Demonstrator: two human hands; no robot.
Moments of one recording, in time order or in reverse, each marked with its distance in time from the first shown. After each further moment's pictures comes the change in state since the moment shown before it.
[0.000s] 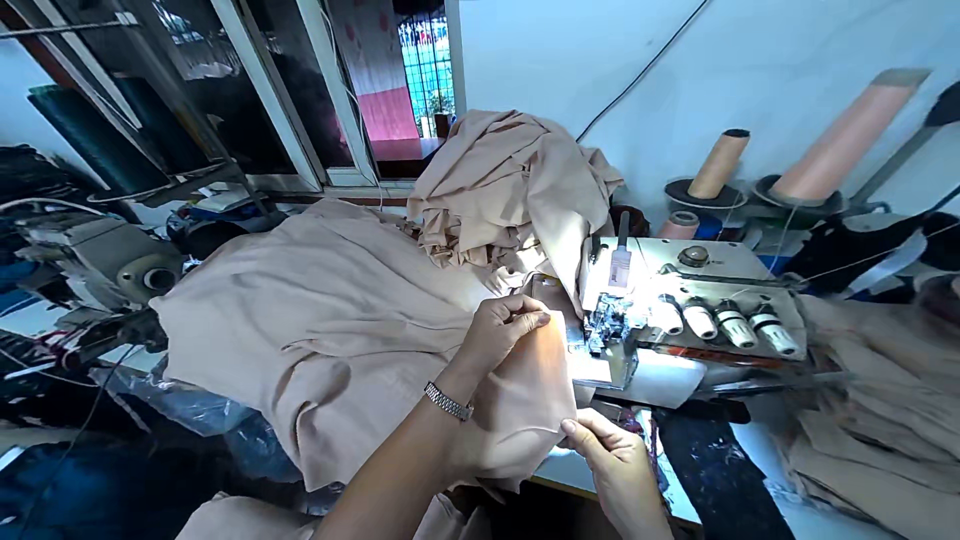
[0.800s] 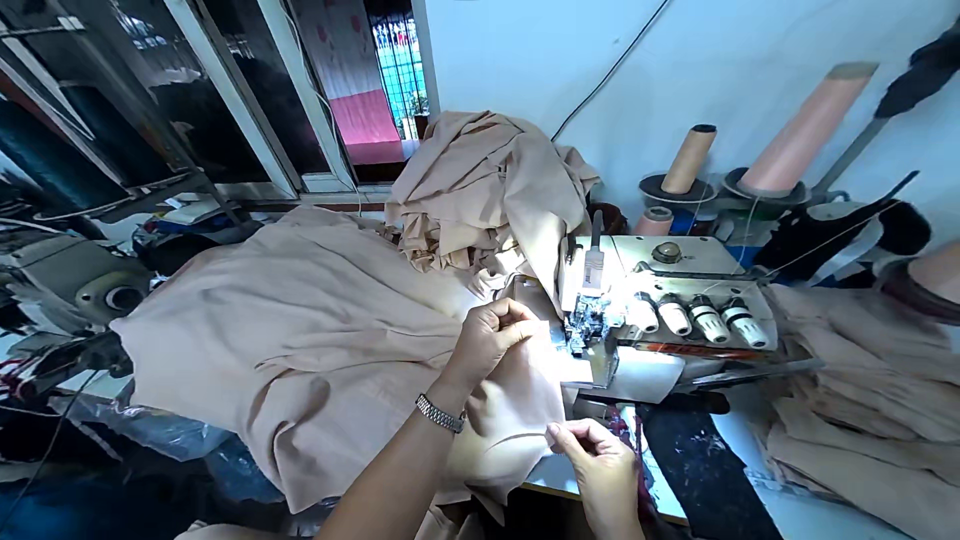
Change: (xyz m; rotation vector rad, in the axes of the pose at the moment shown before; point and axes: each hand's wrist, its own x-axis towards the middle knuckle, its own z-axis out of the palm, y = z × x) left_hand -0.005 0.005 0.015 -0.077 -0.007 -0.081; right_hand -0.006 0.010 0.010 -0.192 0.329 -0.010
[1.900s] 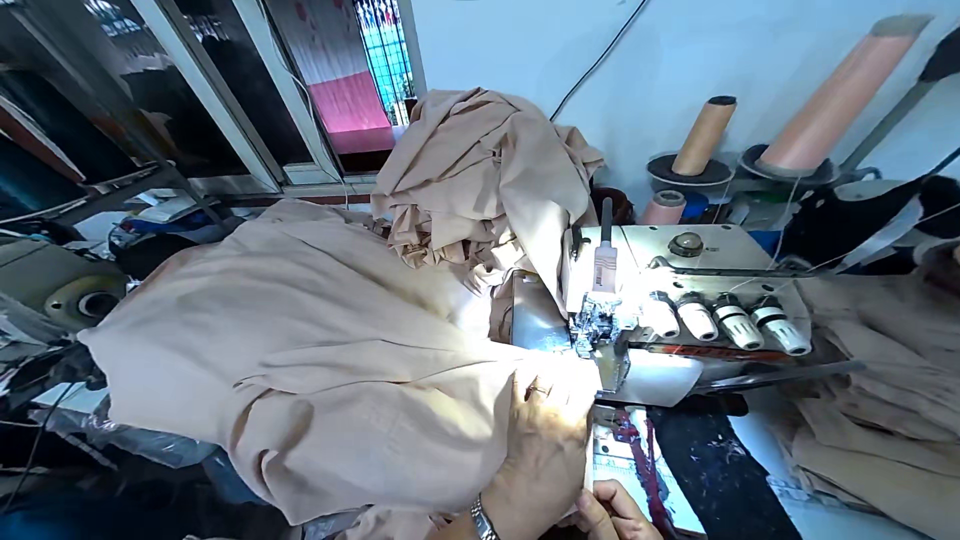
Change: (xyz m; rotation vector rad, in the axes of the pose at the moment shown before) left_hand -0.062 -0.048 0.084 1.242 0.096 0.310; right_hand -0.052 -0.002 -0.027 0.242 -0.138 0.133
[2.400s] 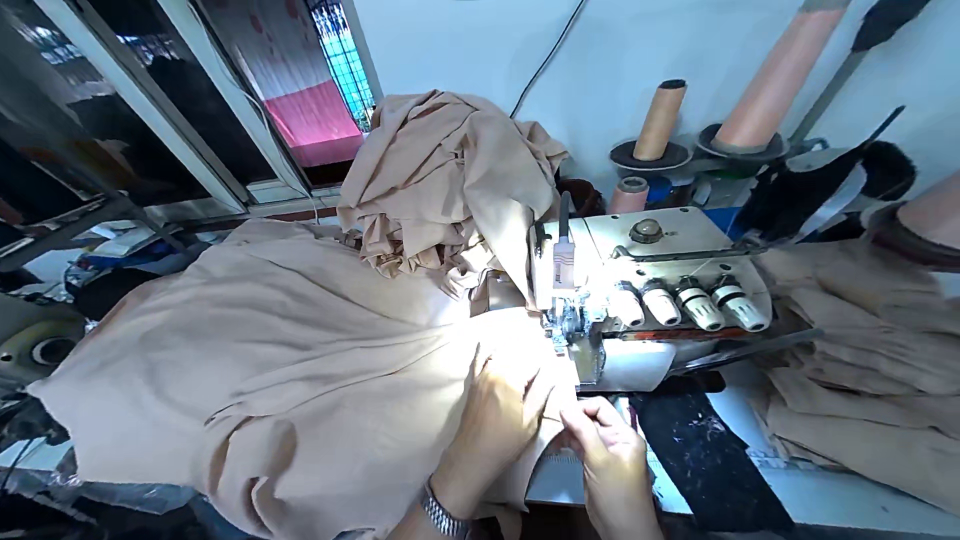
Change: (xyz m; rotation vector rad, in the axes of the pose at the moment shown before) left_hand 0.027 -0.041 -0.022 -0.342 -0.211 -0.057; right_hand 0.074 -0.025 0.028 -0.017 0.199 -0.067
